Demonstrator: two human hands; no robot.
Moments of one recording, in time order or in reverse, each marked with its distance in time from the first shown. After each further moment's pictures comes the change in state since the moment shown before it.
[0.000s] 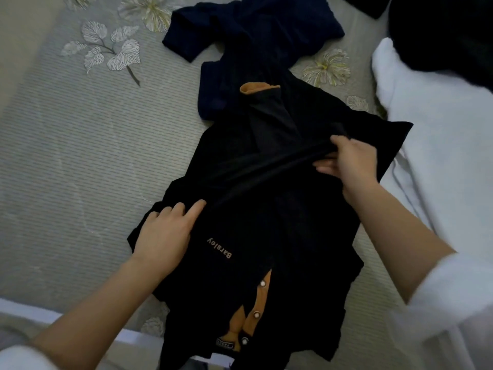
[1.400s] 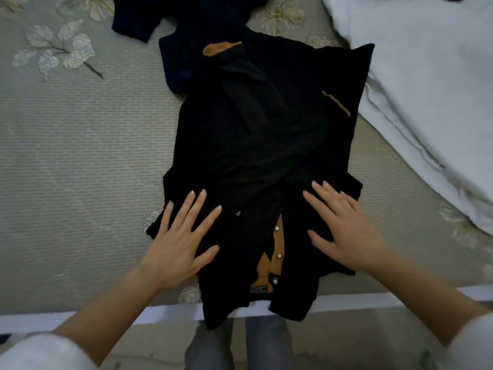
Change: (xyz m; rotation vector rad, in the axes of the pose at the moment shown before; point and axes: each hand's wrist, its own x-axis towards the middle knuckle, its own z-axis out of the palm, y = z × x) left_hand -0.058 -0.030 0.035 0.009 -0.093 0.478; right_hand -0.171 0.151 -0.091 -1.287 -0.340 -0.694
